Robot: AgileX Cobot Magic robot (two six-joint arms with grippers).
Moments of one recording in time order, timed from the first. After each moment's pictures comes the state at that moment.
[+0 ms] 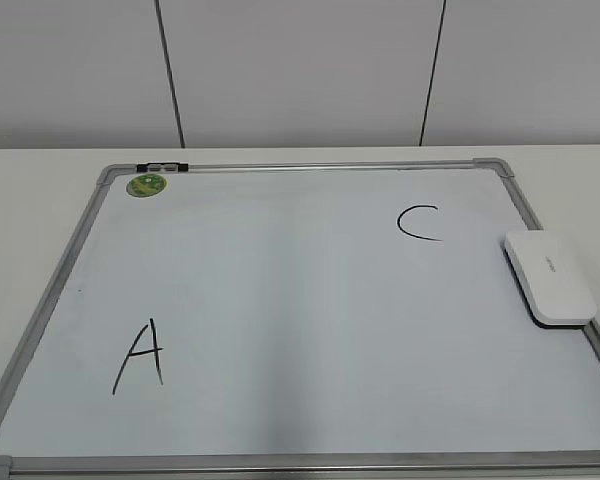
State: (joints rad) left arm -0.05 0.08 -0.51 0.02 1.11 -0.07; right arm 0.06 0.13 -0.50 -0.08 1.14 -0.05
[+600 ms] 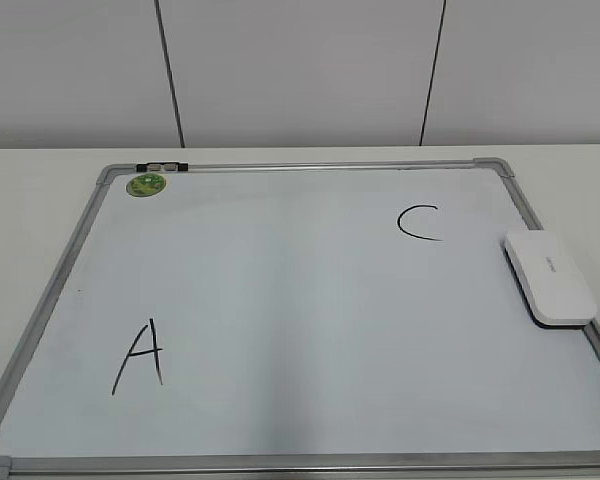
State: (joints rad) left arm -0.05 0.08 -0.51 0.02 1.11 -0.07; right arm 0.06 0.13 -0.50 -0.08 1.14 -0.05
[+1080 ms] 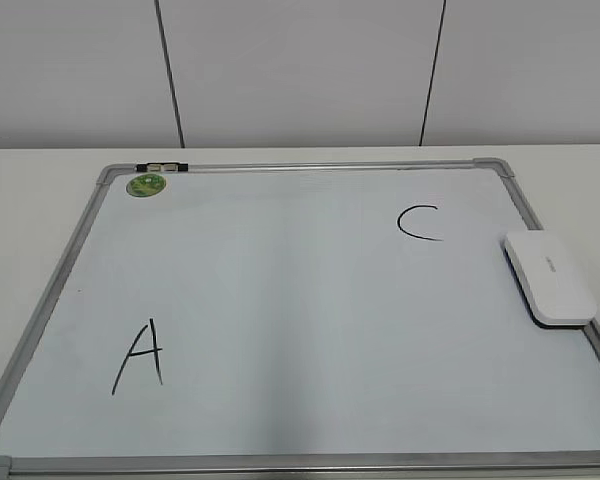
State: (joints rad) left arm -0.03 0.07 -0.51 0.02 1.11 -0.07; right arm 0.02 0.07 -0.50 -0.08 1.14 -0.05
